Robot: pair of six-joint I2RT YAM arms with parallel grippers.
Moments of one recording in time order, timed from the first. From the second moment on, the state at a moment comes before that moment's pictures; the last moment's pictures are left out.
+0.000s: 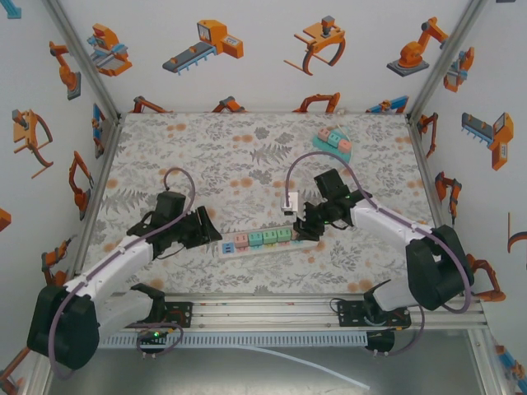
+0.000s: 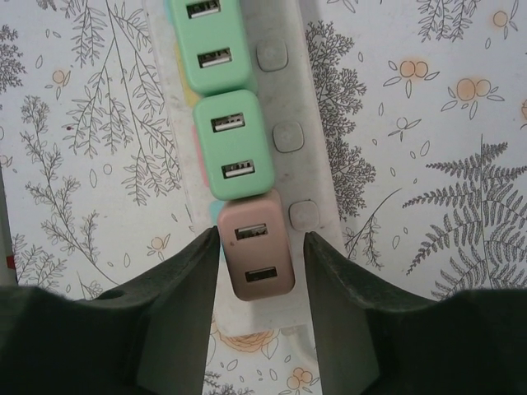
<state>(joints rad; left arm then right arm) -0.42 1.07 0.50 -0.32 0.27 -0.63 0.51 1.42 0.83 -0.49 -0.66 -0.88</state>
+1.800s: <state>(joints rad) -0.54 1.38 0.71 -0.44 0.11 -0.57 0.62 1.42 0.90 -0.57 -0.53 -0.77</state>
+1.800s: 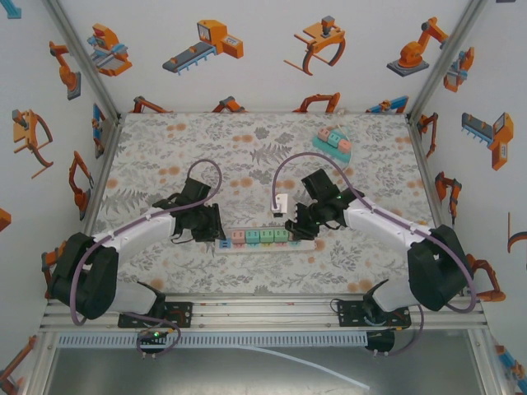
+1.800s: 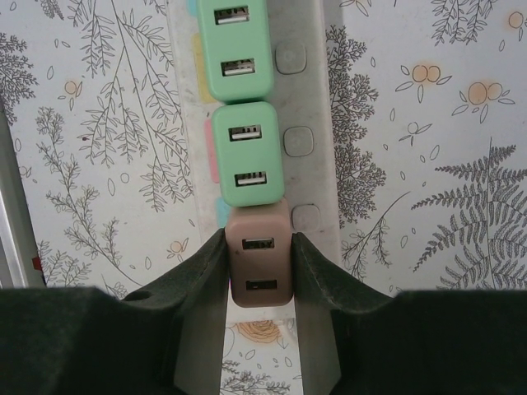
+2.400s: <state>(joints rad) -0.54 1.36 0.71 -0.45 0.08 -0.57 0.61 1.19 0.82 -0.42 -0.50 -0.38</state>
